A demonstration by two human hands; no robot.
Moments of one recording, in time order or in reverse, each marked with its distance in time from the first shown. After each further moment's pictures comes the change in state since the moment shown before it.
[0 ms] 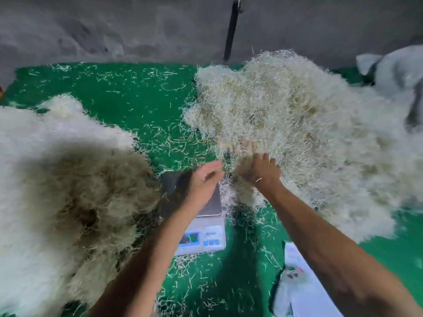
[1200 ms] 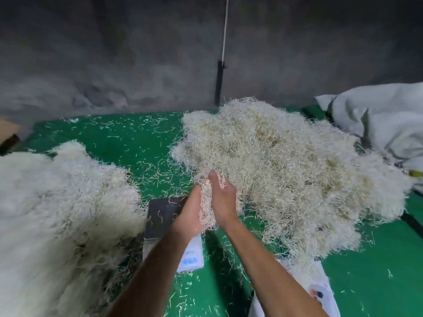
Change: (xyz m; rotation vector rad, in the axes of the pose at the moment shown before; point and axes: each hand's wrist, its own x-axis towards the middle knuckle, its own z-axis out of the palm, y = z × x) left_hand -0.061 0.062 0.064 -0.448 -0.041 -0.361; right_hand -0.124 -0.025 -0.041 1.522 0.095 -0.015
